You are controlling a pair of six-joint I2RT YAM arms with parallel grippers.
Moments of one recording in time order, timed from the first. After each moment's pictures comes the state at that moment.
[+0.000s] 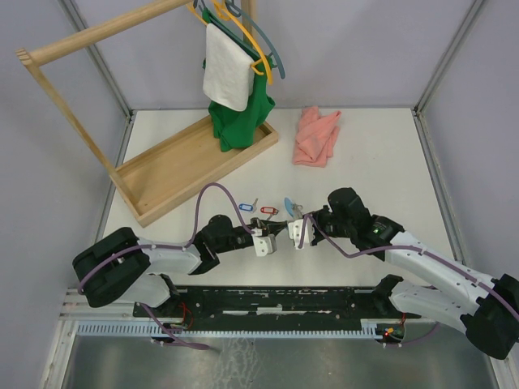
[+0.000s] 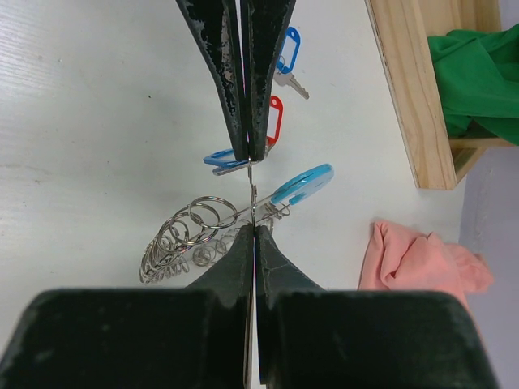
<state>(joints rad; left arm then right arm) -0.95 1.37 0.33 1.02 0.38 0.63 0.75 0.98 0.65 -0.31 -0.36 -1.05</state>
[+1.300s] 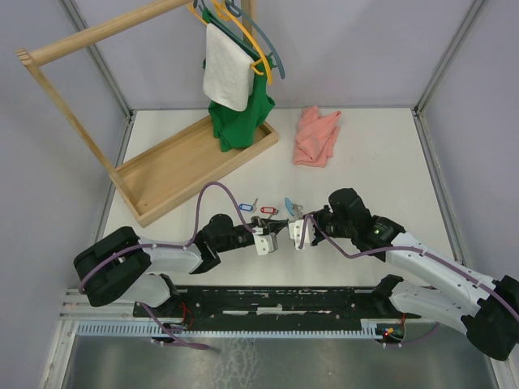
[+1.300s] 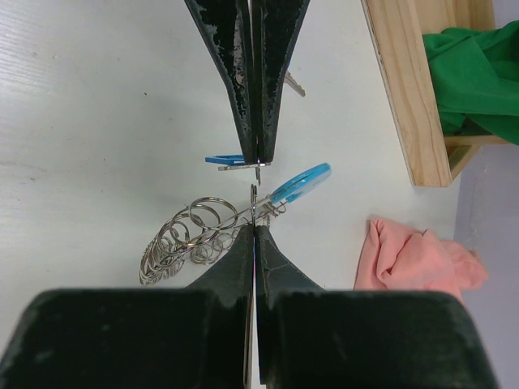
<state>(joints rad) -0.95 1.38 0.35 1.03 0.37 0.63 0.75 0.97 0.64 -0.31 -0.35 -1.05</state>
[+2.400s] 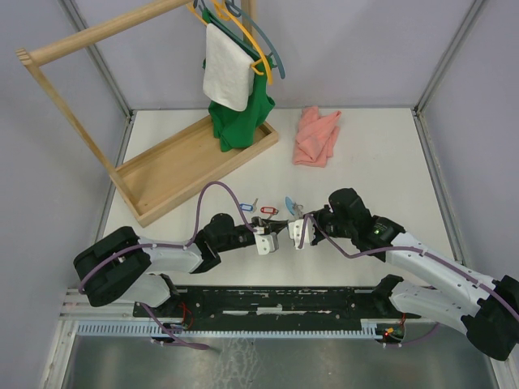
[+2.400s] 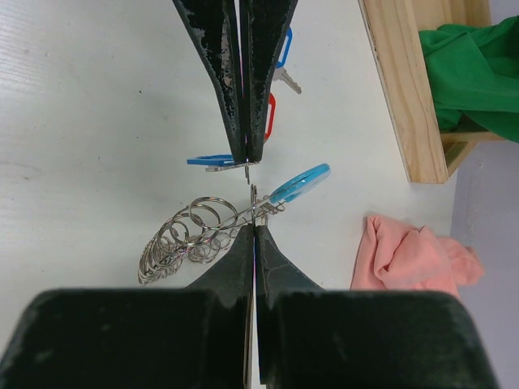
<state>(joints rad) -0.95 1.38 0.35 1.00 0.37 0.63 0.75 0.97 0.64 -0.30 -0.34 -1.05</state>
